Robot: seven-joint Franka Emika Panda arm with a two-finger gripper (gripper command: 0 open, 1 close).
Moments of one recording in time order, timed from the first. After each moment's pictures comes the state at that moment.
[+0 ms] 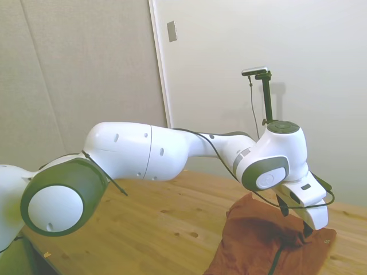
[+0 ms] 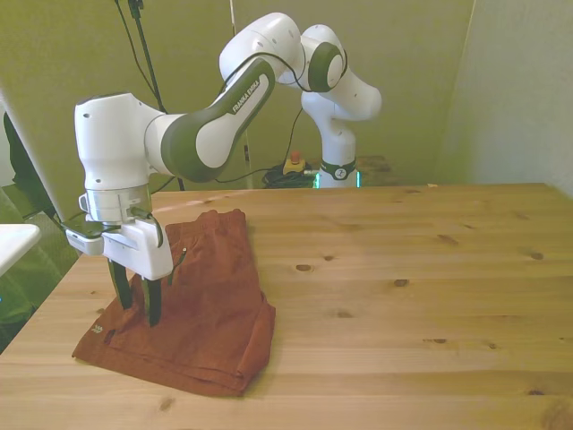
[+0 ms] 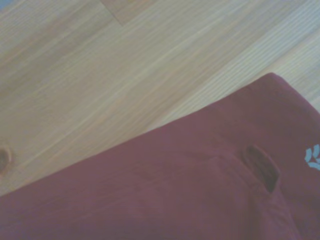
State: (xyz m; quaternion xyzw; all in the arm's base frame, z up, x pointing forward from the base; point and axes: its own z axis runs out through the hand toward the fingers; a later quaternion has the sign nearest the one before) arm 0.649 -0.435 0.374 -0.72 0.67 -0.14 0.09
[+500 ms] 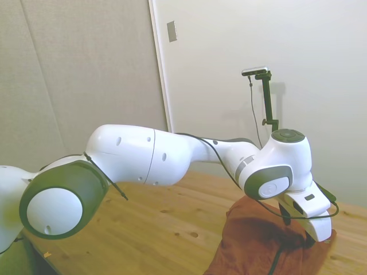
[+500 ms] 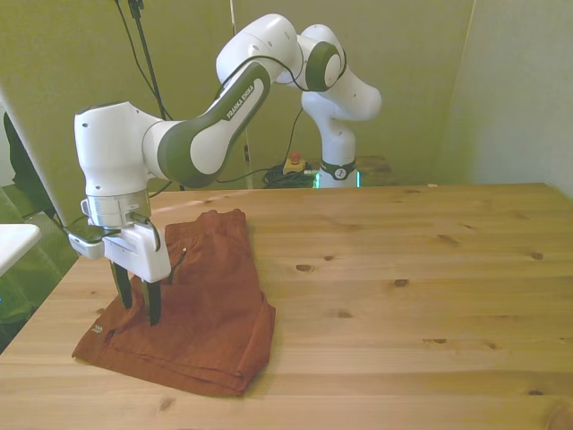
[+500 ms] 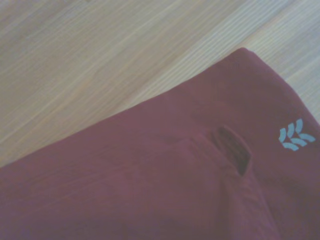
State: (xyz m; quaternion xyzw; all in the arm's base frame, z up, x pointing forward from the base) arm 0.638 -0.443 0.361 -0.72 0.68 -0.13 0.09
